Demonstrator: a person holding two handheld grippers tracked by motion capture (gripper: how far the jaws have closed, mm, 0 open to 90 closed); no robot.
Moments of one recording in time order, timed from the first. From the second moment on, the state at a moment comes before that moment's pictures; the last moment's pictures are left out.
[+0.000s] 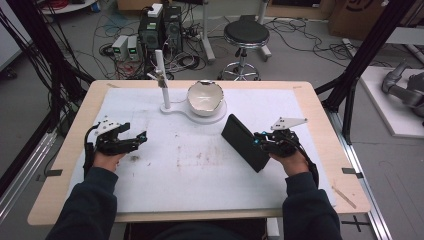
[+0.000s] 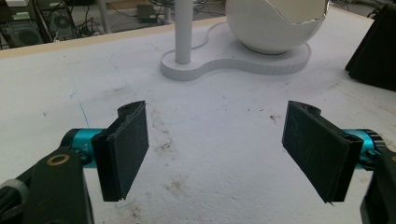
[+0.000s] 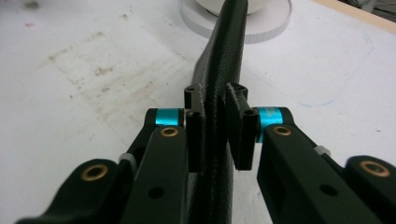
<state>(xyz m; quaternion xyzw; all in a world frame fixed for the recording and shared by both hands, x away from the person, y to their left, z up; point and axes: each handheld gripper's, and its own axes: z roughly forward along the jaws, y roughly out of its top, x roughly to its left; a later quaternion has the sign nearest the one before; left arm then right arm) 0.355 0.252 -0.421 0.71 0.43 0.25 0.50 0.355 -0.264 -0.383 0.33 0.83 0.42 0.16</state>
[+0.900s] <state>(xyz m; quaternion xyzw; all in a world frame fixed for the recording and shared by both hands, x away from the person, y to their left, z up) 0.355 0.252 -0.421 0.71 0.43 0.24 0.50 0.357 -0.270 -0.408 0.32 0.82 0.46 0.11</state>
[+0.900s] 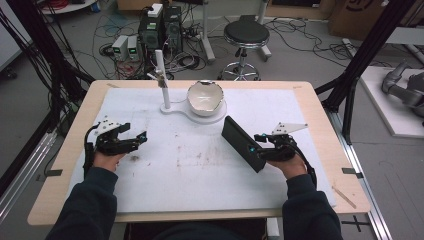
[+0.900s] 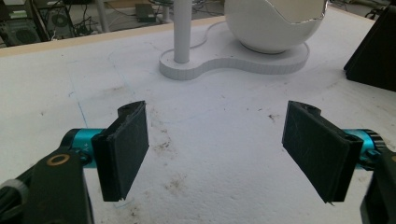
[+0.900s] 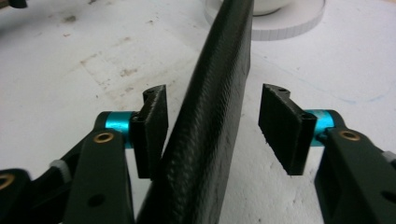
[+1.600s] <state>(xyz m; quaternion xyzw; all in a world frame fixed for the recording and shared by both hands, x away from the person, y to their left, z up) 0.356 0.253 -0.422 0.71 0.43 0.24 0.50 0.340 -0.274 -0.421 0.34 0.84 0.41 0.12</state>
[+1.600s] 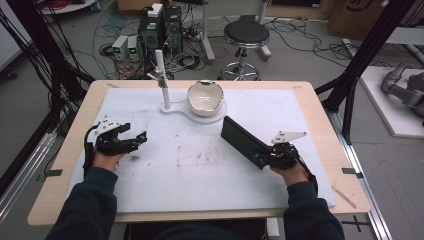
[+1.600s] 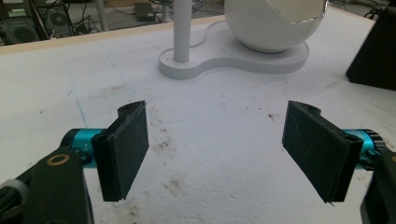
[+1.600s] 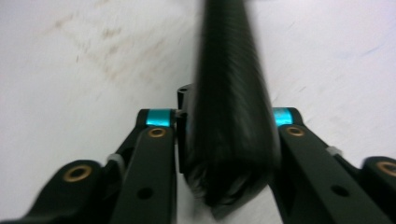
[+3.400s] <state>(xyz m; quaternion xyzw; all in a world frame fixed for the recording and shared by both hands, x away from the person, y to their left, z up) 0.355 0.251 -0.422 0.71 0.43 0.24 0.50 0.381 -0.251 -0.392 0.28 0.79 0.50 0.21</state>
